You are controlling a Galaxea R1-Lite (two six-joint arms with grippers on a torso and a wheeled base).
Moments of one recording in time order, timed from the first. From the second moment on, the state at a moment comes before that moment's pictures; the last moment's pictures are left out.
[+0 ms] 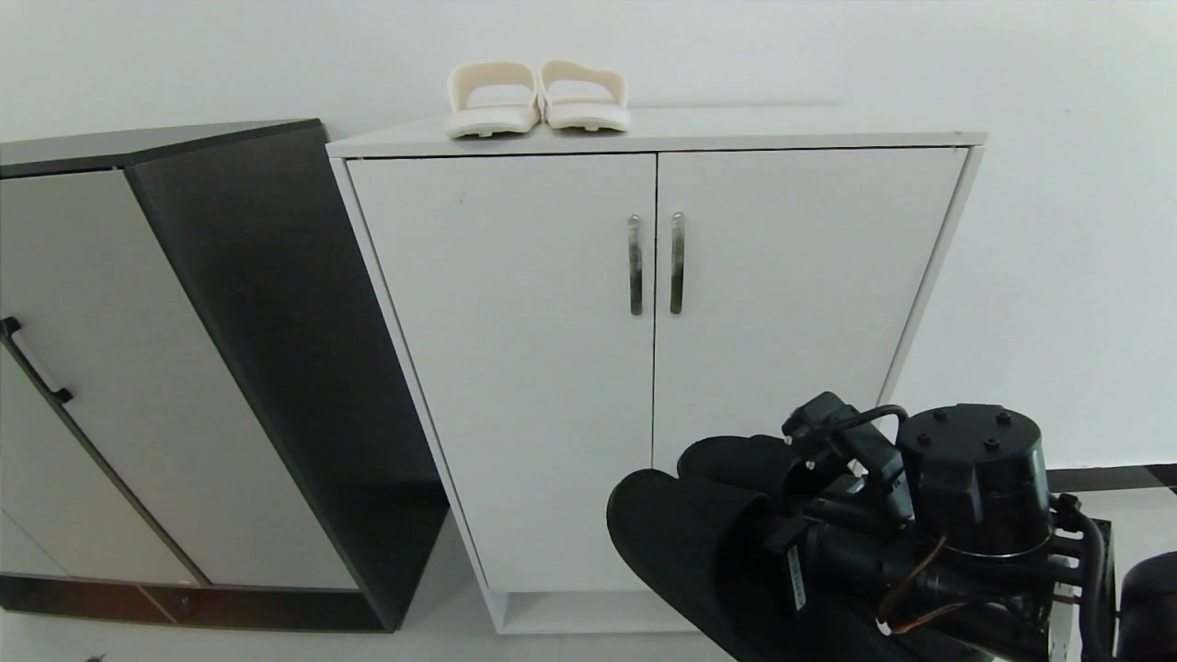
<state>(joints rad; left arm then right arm) -0.03 0.40 -0.26 -0.11 -0.19 -0.04 0.80 1.66 -0.59 -0.69 -0.06 0.12</state>
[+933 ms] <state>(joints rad) -0.59 1.20 -0.70 -0.45 -0.11 -0.12 0.80 1.67 -0.58 -0.72 -0.07 0.12</state>
